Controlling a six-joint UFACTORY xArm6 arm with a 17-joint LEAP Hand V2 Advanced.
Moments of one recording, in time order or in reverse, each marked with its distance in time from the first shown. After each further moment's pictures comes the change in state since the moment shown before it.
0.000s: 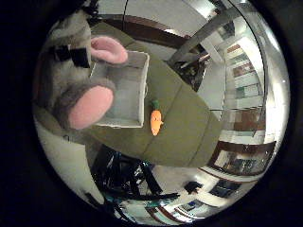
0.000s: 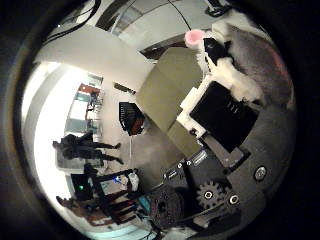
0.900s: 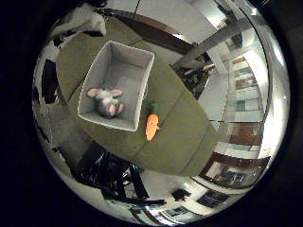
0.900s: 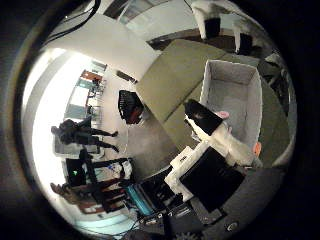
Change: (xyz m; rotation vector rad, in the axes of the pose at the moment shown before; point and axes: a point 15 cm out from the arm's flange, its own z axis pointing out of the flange) arm 0.002 0.023 0.001 -0.085 -0.026 -0.141
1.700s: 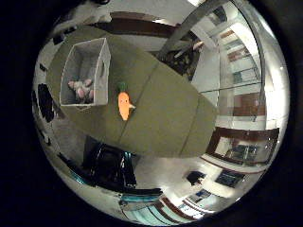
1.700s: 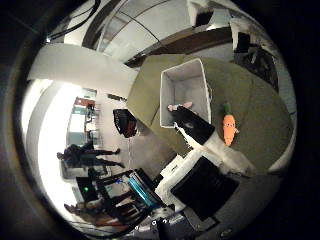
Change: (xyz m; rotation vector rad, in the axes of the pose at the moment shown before) arm 0.178 0.130 -0.046 -0.017 0.048 0.379
